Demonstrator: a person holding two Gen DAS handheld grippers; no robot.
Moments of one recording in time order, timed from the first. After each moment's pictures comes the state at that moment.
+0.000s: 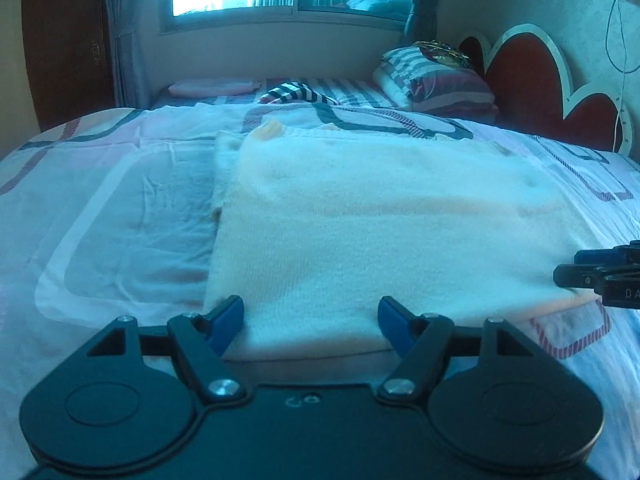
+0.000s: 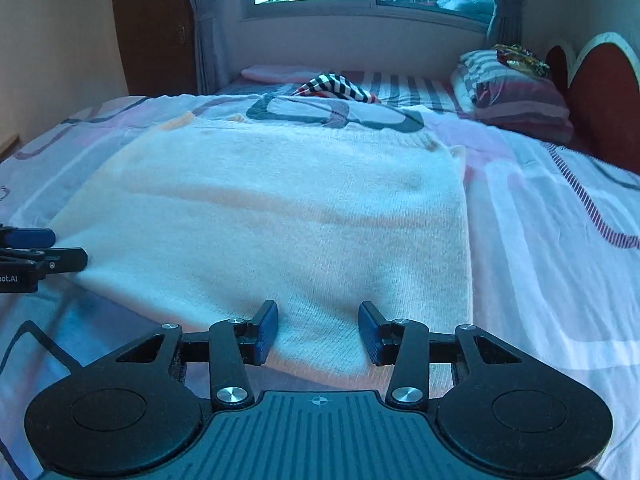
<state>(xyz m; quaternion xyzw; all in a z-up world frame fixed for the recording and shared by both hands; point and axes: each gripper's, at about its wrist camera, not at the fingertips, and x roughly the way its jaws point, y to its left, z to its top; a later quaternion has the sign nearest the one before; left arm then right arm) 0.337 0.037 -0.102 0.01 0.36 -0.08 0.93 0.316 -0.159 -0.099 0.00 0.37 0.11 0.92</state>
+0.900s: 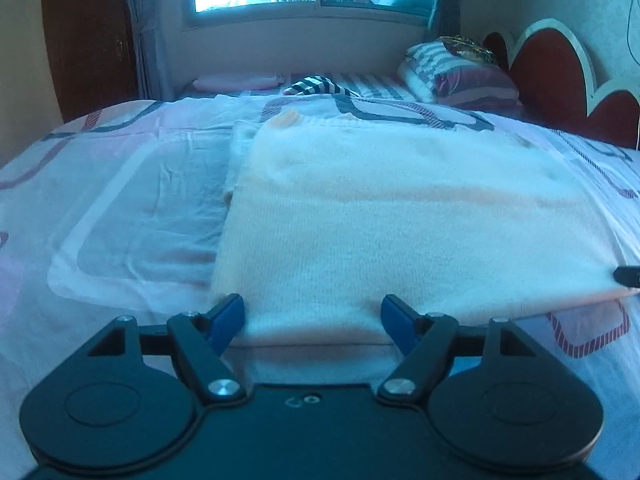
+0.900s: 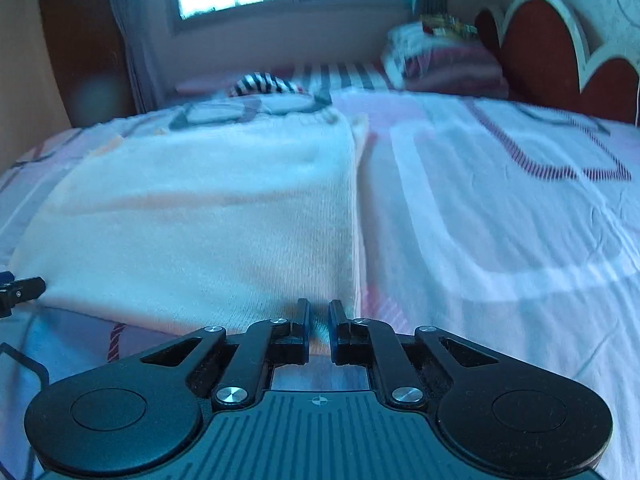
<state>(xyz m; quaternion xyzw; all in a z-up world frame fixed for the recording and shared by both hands) 0.331 0.028 -0.111 0.02 0.37 -0.03 0.93 0.294 -0.211 -0.104 0.05 0.39 0.02 0.92</state>
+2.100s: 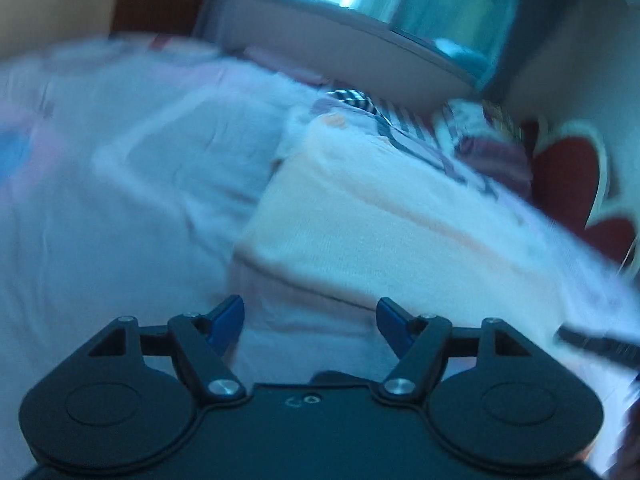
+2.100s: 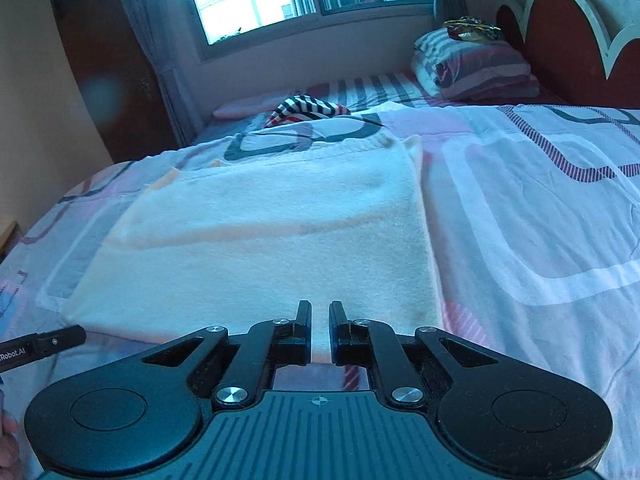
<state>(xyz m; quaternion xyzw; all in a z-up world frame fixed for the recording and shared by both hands) 0.287 0.076 -0.112 -0.22 0.36 0.00 0.91 0.290 -0.190 -0.080 0.13 0.36 0.08 0.92</state>
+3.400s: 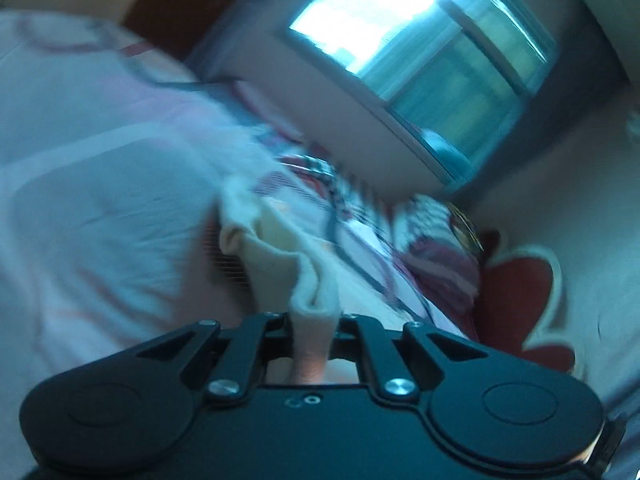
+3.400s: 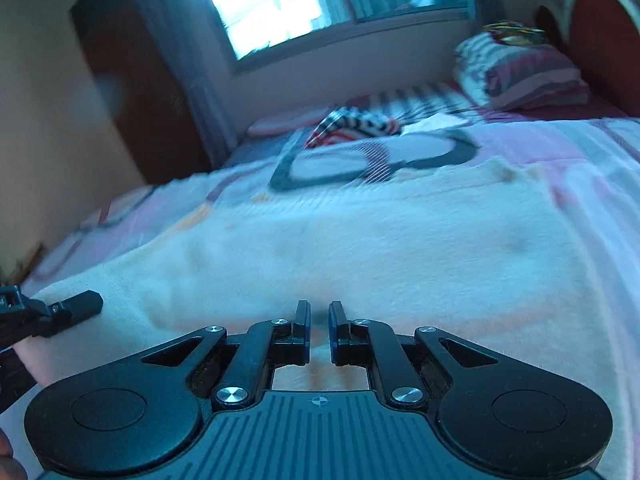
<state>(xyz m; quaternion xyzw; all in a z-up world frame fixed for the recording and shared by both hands) 0.380 0.049 -0.081 -0.31 0.26 -0.04 0.91 0.387 -0.167 -0.096 0.19 0.32 0.10 0.92</state>
